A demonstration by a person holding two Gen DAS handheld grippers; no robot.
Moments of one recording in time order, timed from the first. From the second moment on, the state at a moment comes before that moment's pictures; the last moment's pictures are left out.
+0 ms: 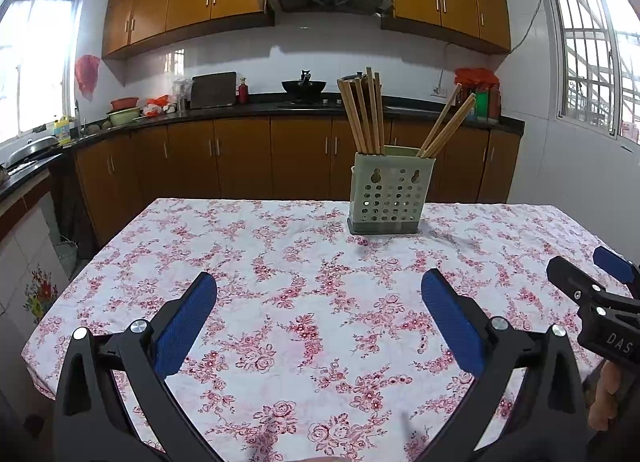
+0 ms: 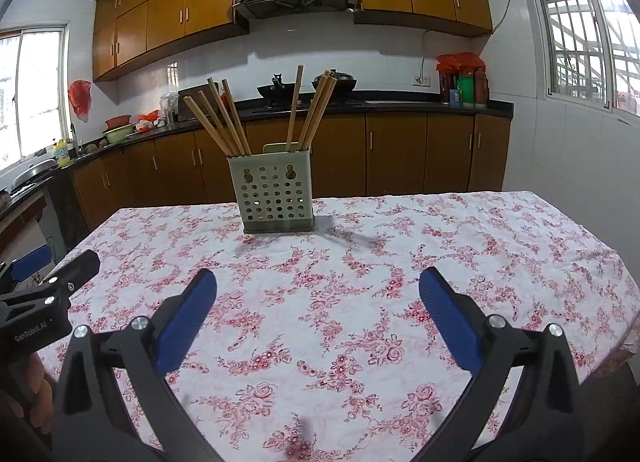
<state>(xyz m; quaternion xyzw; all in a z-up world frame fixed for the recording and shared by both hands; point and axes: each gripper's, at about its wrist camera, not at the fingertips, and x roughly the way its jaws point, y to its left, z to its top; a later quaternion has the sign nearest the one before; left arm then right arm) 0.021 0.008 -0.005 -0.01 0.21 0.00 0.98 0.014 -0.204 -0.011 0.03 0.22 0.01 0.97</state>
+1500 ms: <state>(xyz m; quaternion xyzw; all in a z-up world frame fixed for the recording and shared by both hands) 0.022 0.009 -0.007 -0.01 0.22 -0.01 0.98 0.014 -0.206 -0.010 0.03 0.22 0.01 0.97</state>
